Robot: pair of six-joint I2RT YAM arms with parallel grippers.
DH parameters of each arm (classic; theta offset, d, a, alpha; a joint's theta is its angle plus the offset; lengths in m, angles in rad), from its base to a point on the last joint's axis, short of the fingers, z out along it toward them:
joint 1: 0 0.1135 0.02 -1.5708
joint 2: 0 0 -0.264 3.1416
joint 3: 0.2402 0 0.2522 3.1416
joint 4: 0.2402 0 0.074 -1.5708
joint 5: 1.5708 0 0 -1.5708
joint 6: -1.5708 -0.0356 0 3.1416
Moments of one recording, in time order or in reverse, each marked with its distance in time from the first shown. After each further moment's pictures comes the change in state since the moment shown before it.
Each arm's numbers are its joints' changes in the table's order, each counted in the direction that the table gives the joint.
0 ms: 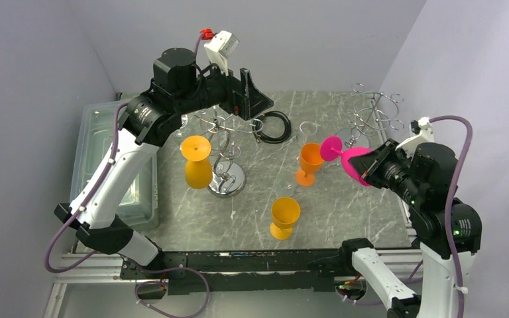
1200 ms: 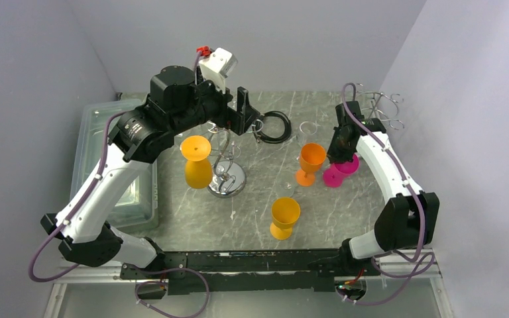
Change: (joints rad) left arm -0.104 -0.107 -0.100 0.104 -0.295 -0.161; right arm 0.000 0.660 -0.274 -0.140 0.283 0.117
